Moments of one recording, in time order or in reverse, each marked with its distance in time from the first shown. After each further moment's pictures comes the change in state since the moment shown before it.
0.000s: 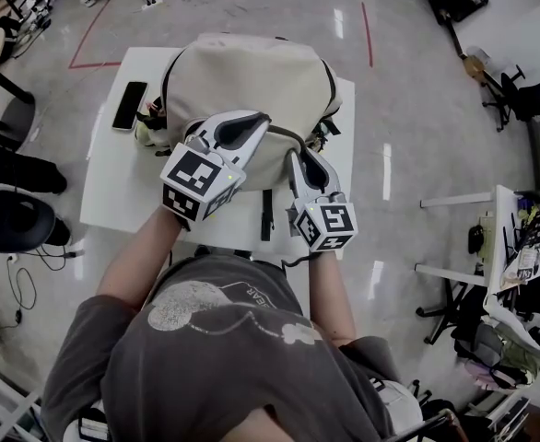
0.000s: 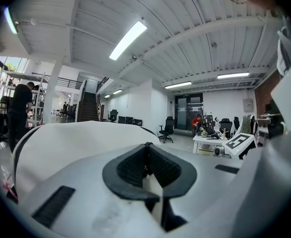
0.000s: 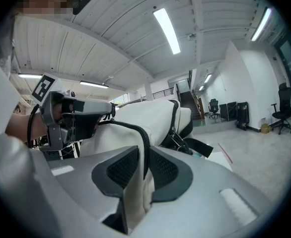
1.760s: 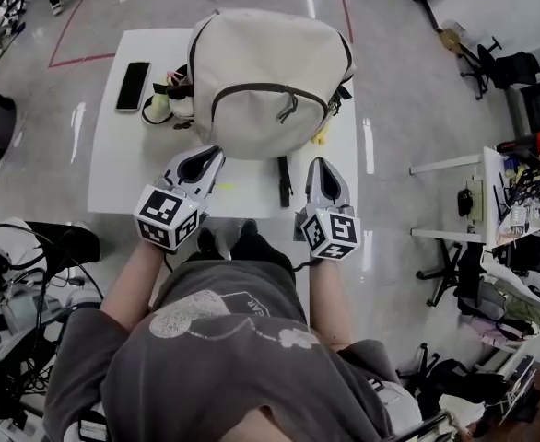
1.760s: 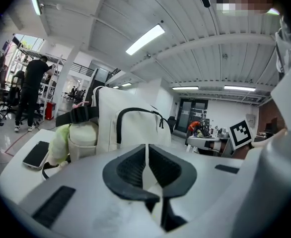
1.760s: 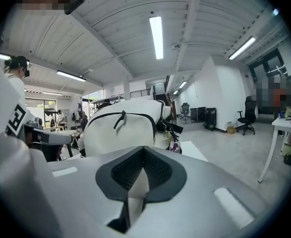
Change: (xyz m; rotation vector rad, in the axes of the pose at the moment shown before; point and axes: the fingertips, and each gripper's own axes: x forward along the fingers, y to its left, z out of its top) left arm -0.148 0.013 -0.119 -0.184 0.038 0.014; right arm -0.081 0.046 -0.041 0.020 0.011 -0.340
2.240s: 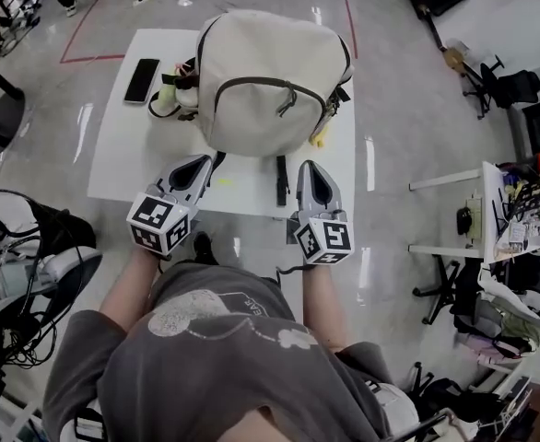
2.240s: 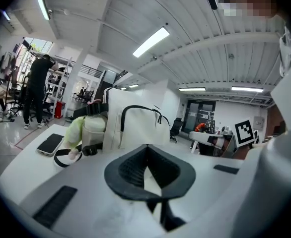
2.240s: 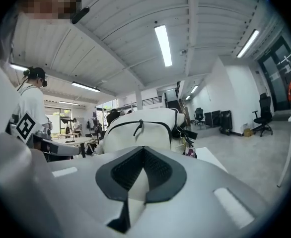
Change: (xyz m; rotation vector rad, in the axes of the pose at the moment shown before) left arm -0.036 -0.016 -0.020 -0.039 -0.010 0.082; right arm -0.026 0.028 0.011 -0.009 -0.104 0.163
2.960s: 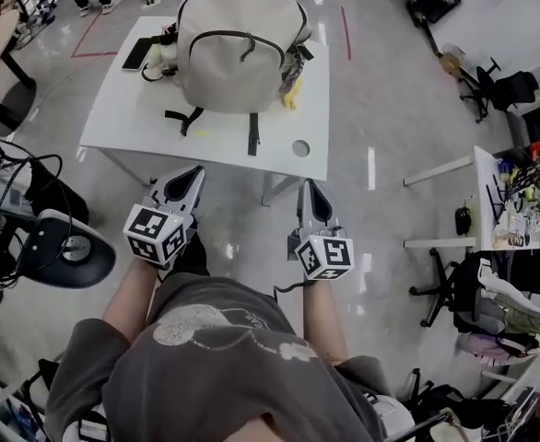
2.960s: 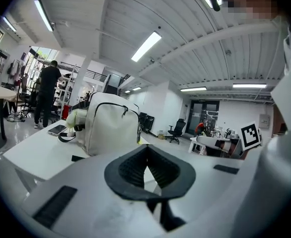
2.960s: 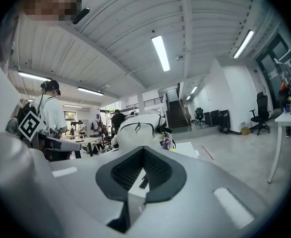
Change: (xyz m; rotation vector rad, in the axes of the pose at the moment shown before) left arm -0.089 -0.174 -0.047 -0.001 -0.028 0.080; right arm -0.214 -0.027 -0.009 0.025 -0.007 0.029
